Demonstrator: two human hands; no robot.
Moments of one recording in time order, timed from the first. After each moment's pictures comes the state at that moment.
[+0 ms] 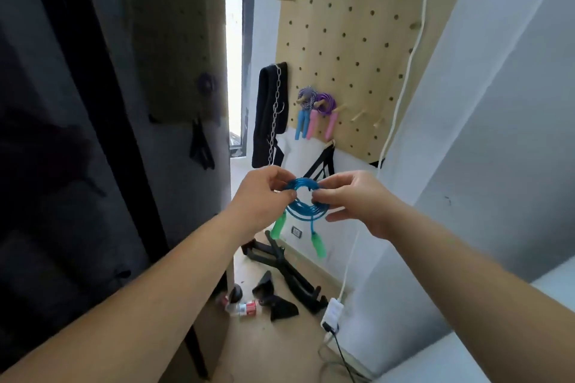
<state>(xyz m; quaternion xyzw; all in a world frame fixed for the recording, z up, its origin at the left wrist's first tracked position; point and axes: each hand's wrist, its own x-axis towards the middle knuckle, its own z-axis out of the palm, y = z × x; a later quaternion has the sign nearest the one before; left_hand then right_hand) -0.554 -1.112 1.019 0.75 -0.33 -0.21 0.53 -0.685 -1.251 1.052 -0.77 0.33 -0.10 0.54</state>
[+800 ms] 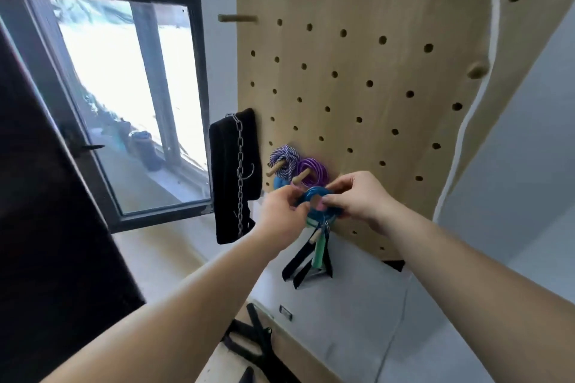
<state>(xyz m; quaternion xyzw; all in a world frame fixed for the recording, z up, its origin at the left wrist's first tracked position) -0.320 -1.525 1.000 0.74 -0.32 -0.21 0.55 -0.428 -1.650 1.054 -0.82 0.35 -0.14 0.44</state>
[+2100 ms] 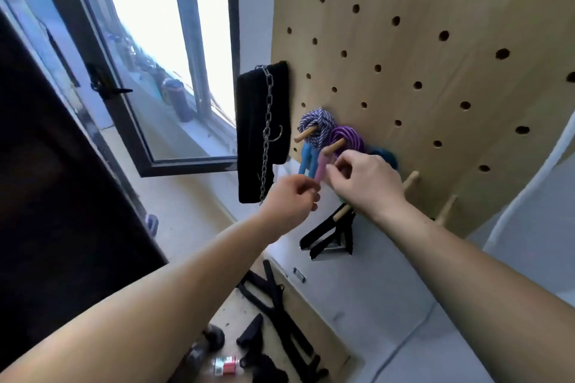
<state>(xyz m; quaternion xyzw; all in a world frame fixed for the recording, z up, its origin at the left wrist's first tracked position) -0.299 -1.525 0.963 0.76 -0.26 -0.28 0.53 -0.381 -1.657 1.011 -0.94 0.27 -0.16 0.11</state>
